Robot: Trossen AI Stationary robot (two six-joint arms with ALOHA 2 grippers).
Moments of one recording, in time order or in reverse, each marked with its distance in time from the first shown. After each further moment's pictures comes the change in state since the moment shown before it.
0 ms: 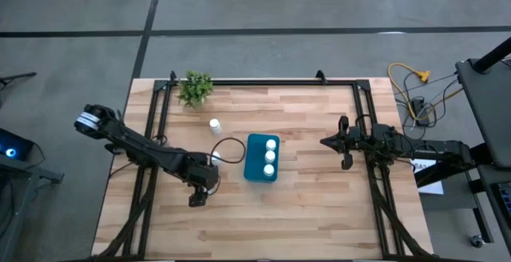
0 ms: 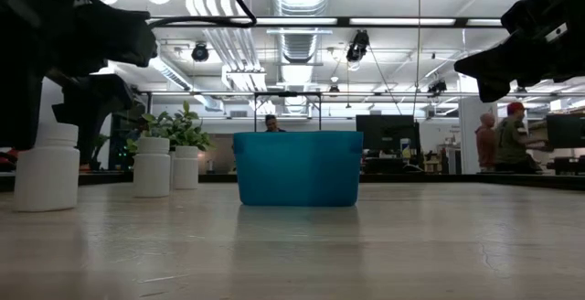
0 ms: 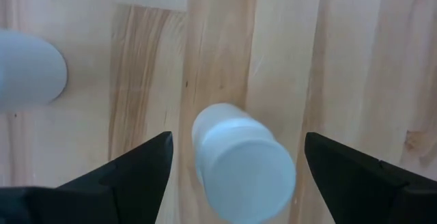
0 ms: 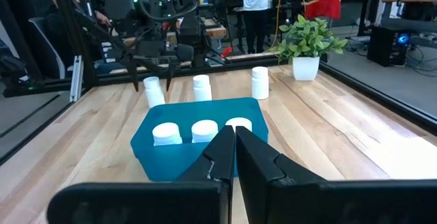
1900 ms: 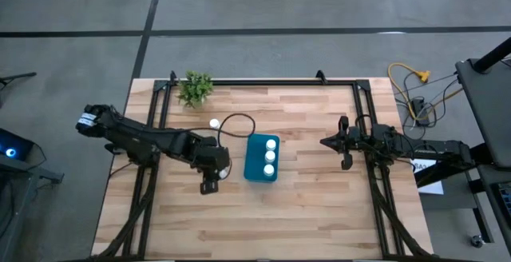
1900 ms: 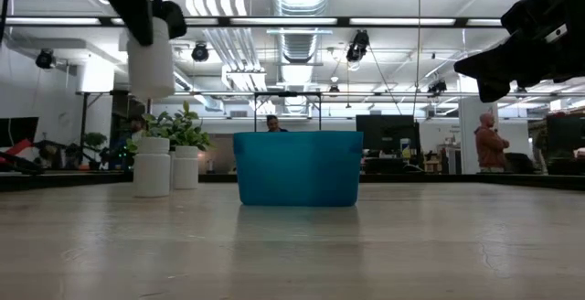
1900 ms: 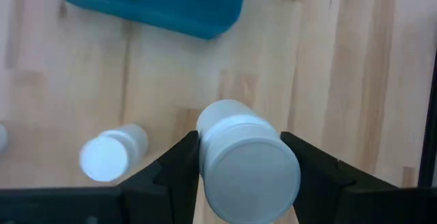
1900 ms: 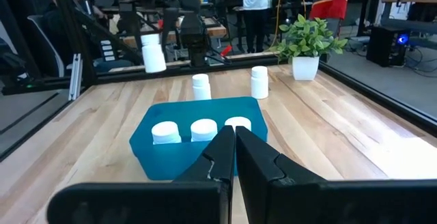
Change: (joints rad) left arm 0.142 0.018 0.400 -0.285 -0.056 0.103; right arm 0.000 0.001 0.000 -0.002 0.001 -0.008
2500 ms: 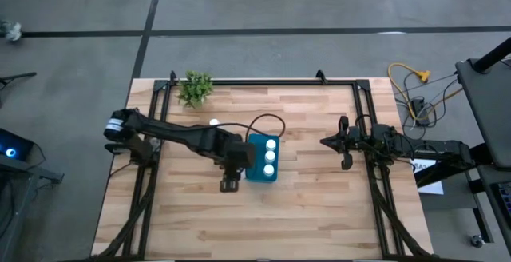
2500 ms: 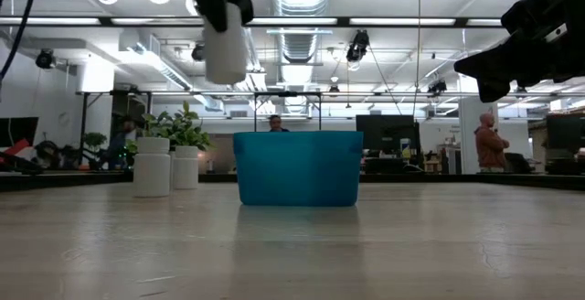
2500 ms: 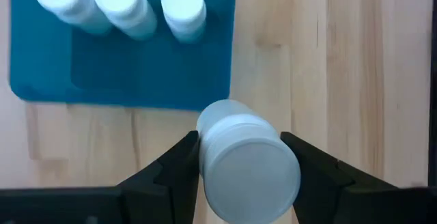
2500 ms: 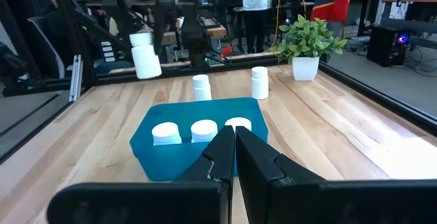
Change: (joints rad) left arm 0.070 0.293 0.377 -0.120 0.040 0.232; right arm 0.000 -0.001 0.000 0.002 0.000 0.005
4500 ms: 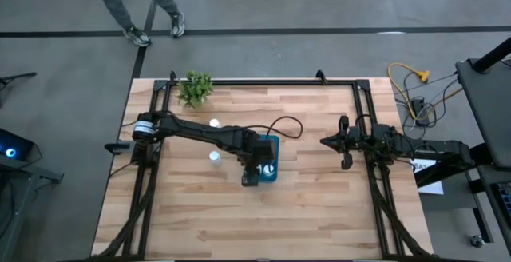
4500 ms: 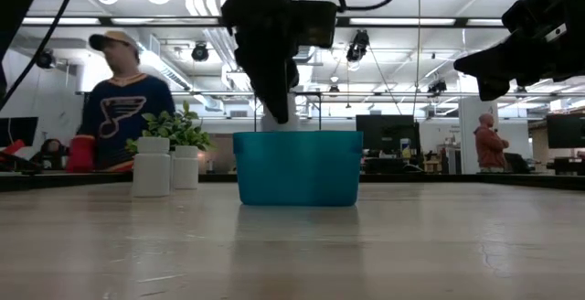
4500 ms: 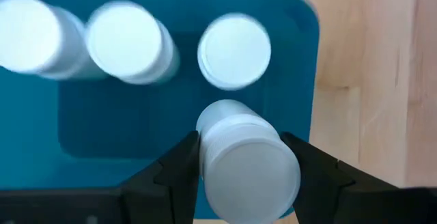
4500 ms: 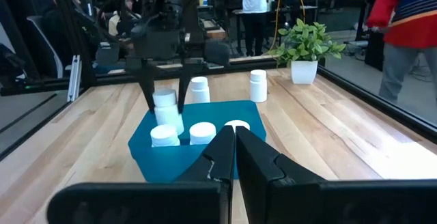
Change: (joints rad) left arm 0.103 0.247 0.028 0.179 0.039 0.111; right arm 0.000 -0.001 0.000 0.006 0.003 -0.017
